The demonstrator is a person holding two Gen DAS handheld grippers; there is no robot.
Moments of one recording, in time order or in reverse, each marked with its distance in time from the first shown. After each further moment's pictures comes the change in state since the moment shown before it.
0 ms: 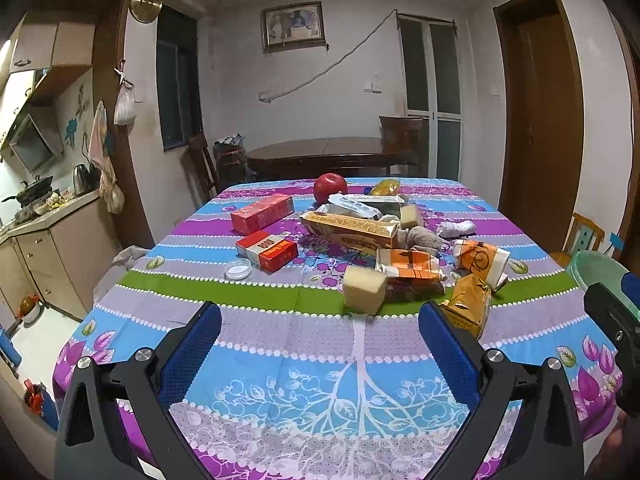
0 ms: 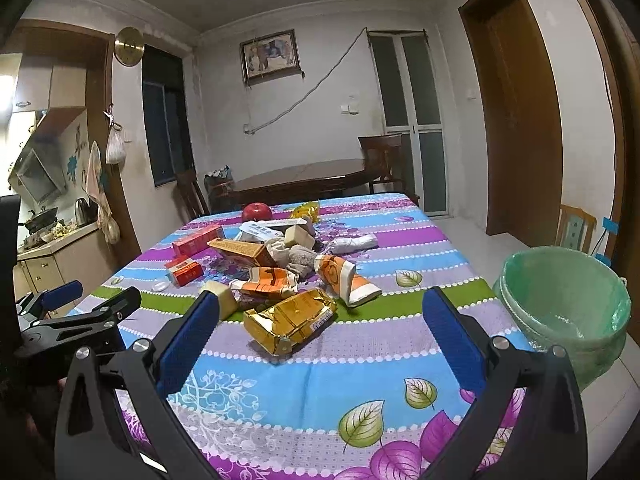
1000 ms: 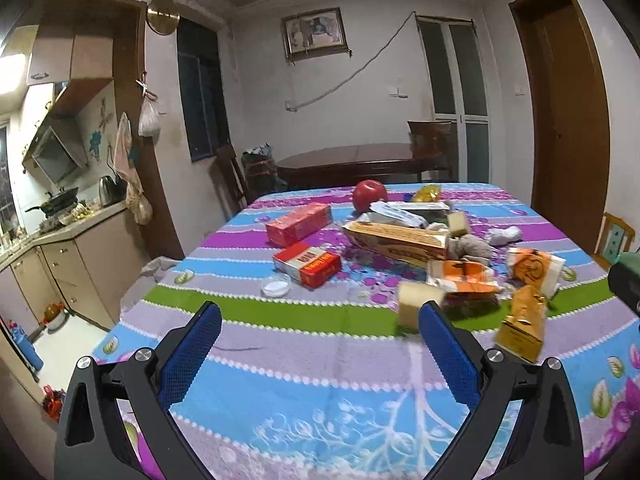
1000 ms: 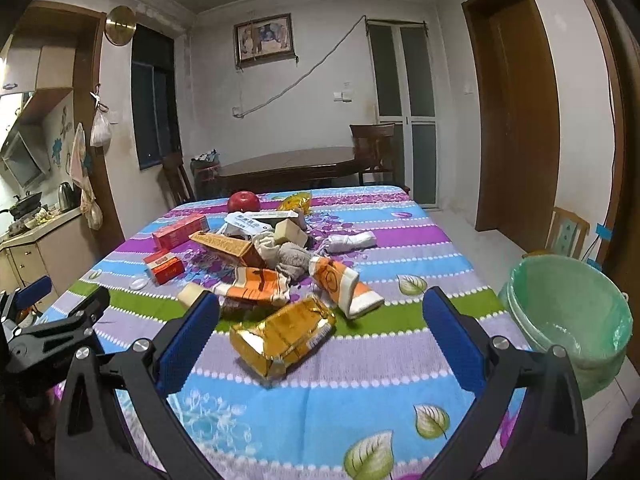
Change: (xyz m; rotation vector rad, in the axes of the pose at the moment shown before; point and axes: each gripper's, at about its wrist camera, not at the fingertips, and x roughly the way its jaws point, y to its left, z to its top) left arm 0.037 0.028 0.006 0.015 -0.036 0.129; right arm 0.041 0.015 0.016 -0.036 0.048 -0.059
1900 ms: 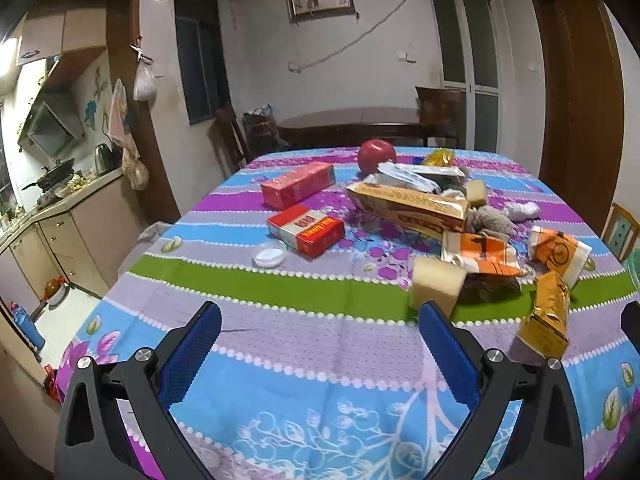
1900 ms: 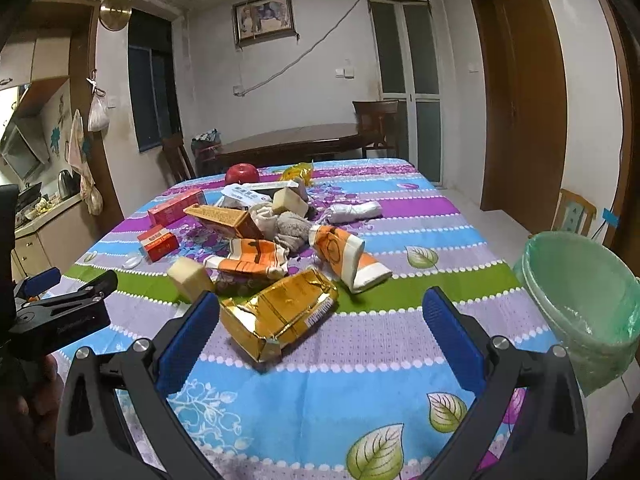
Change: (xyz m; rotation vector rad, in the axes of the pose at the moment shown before) left arm 0.049 -0.005 -0.003 -0.017 0.170 -0.009; right arm 0.021 -0.005 -0.017 0.009 0.086 0.017
